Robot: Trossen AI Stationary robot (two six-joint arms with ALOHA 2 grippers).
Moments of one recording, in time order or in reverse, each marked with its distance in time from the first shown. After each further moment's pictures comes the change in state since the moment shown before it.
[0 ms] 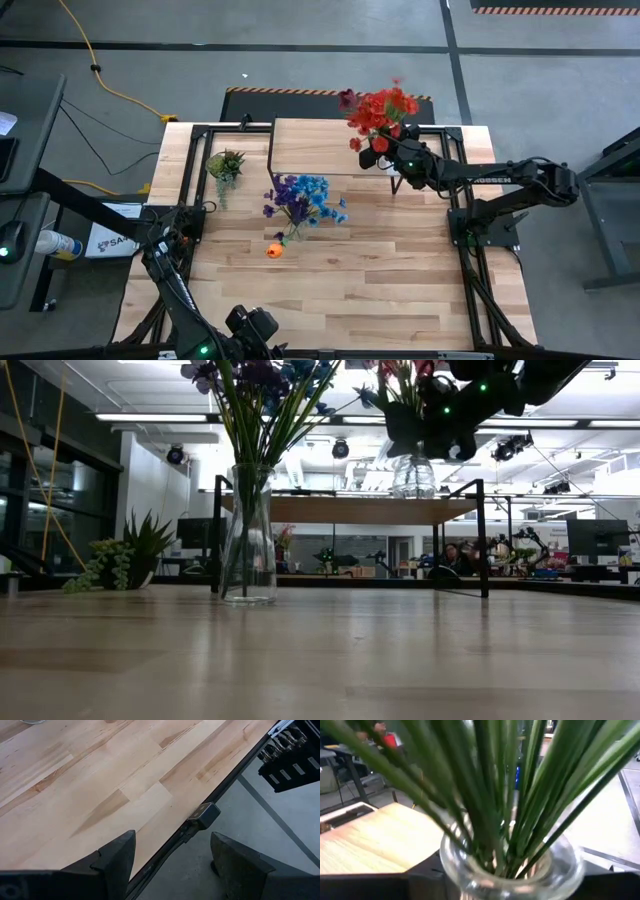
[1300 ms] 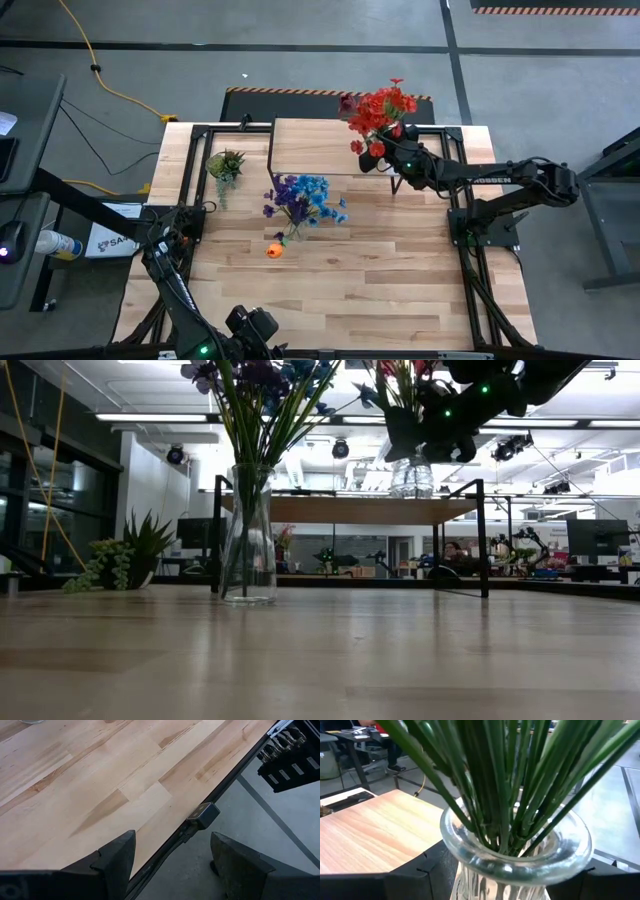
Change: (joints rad) left arm 0.000 0.000 0.000 0.003 0.000 0.001; right arm 0.001 0.000 0.000 -0.054 -0.025 -0.007
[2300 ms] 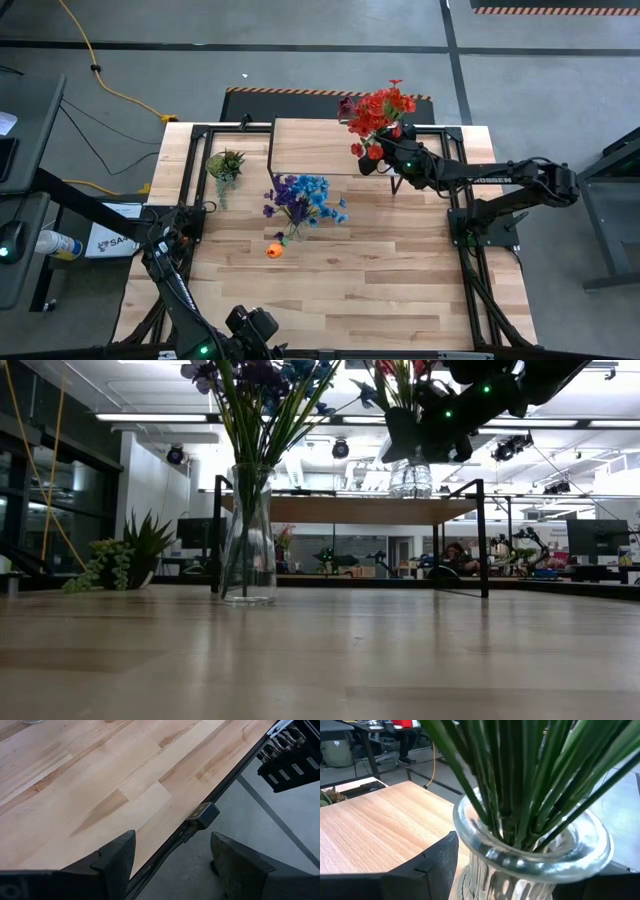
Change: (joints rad) left arm 0.000 0.000 0.000 0.001 0.000 0.000; right arm 0.000 -0.001 0.000 -0.015 -0.066 -0.049
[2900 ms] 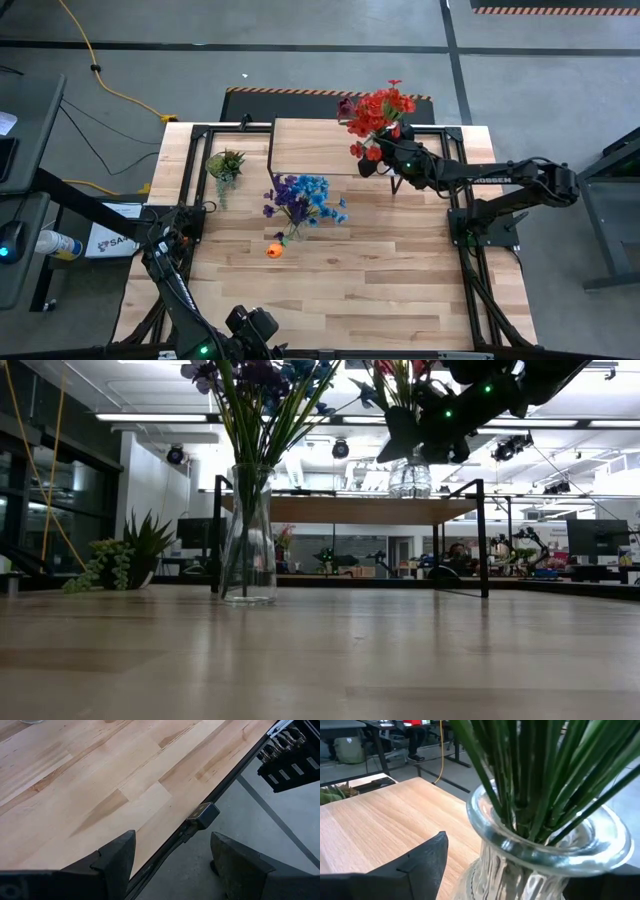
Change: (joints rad) left arm 0.000 0.000 0.000 0.000 0.000 0.000; right arm 0.000 -0.001 0.000 -0.003 -0.044 -0.003
